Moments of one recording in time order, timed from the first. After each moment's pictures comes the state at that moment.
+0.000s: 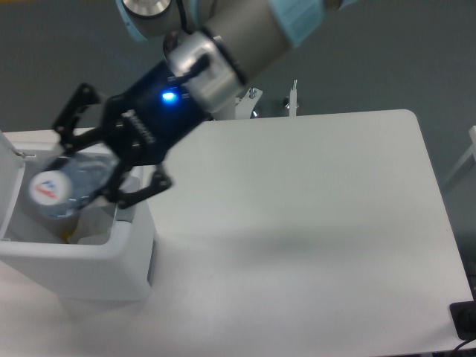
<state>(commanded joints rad) 2.29 -1.85 -1.32 -0.99 0.44 0.61</state>
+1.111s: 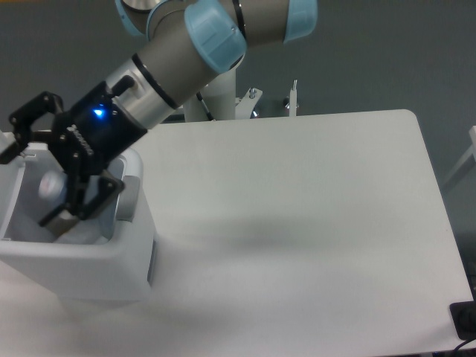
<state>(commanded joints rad) 2.37 -1.82 -1.43 -0.93 0.59 0.67</state>
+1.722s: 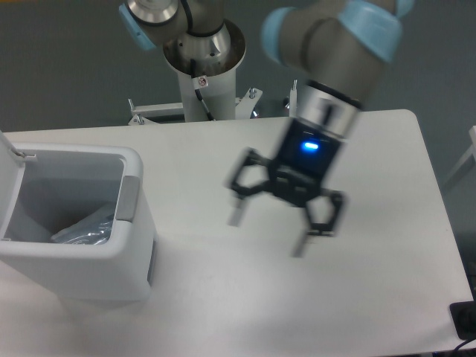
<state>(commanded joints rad) 2.68 -1.94 -1.43 -0.92 1.02 0.89</state>
